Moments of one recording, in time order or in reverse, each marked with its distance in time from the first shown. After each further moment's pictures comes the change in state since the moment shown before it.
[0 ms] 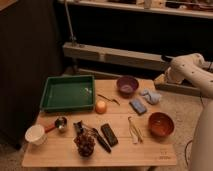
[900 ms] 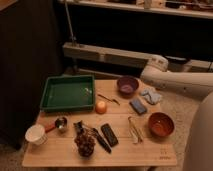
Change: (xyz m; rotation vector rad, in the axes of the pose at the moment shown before) arm 0.004 0.074 -0.061 0.407 -0.139 -0.199
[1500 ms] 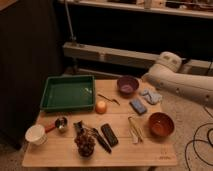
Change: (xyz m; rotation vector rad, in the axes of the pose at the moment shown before) arm -0.006 0.004 -0.066 -0.086 -0.093 0.038
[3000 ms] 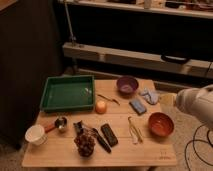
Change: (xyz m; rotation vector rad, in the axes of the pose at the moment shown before) arm 0.112 -0.053 -0.186 -0.193 0.031 0.303
